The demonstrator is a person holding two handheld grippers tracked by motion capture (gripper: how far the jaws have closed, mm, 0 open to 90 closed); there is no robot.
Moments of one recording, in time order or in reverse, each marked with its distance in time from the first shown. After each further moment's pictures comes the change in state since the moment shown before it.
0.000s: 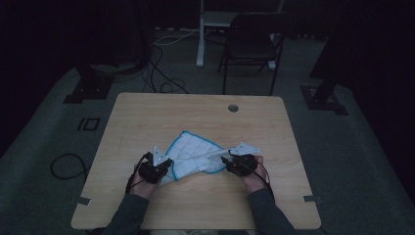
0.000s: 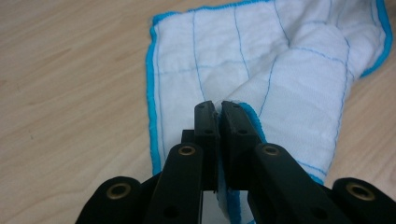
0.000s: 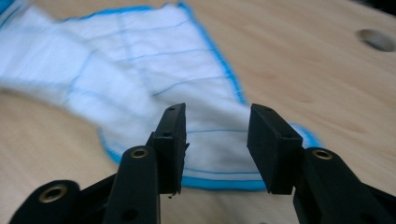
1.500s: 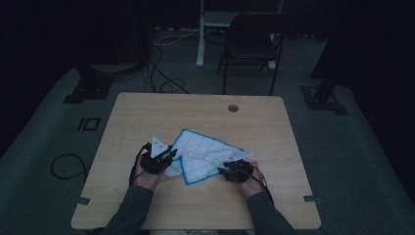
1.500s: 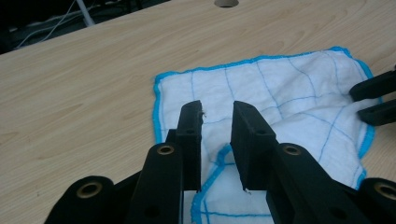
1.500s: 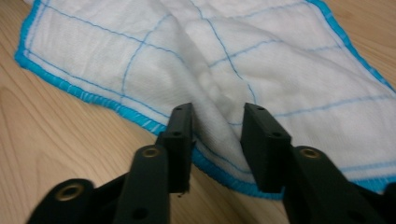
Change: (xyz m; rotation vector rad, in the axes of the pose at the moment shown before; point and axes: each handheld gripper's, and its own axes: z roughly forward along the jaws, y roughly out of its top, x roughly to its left) left arm 0.006 0.028 -0.005 -0.137 -0.013 -0.035; right arm 0.004 -0.025 0.020 0.138 0.141 -0.011
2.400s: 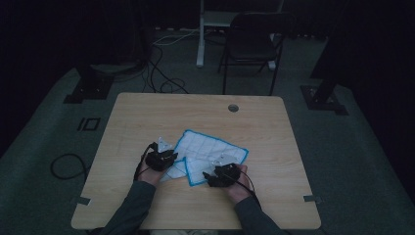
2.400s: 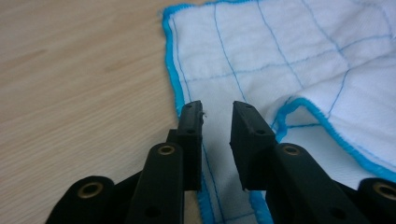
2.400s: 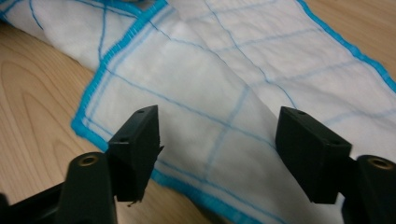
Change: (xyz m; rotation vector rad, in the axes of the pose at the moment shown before) left arm 0.015 -0.027 0.055 0.167 -0.045 -0.026; right arm 0.050 0.023 0.013 -0.073 -0.047 -0.023
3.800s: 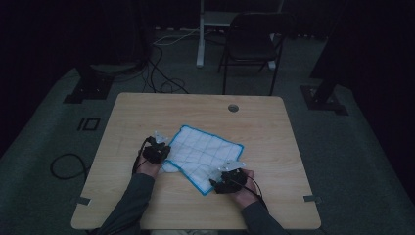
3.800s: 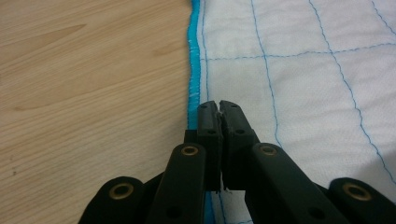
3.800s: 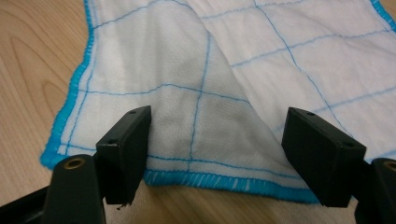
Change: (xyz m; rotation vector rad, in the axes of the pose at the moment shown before) left arm 0.031 0.006 0.016 0.062 0.086 -0.076; right arm -0.009 -0.028 -0.012 0.055 0.007 -0.002
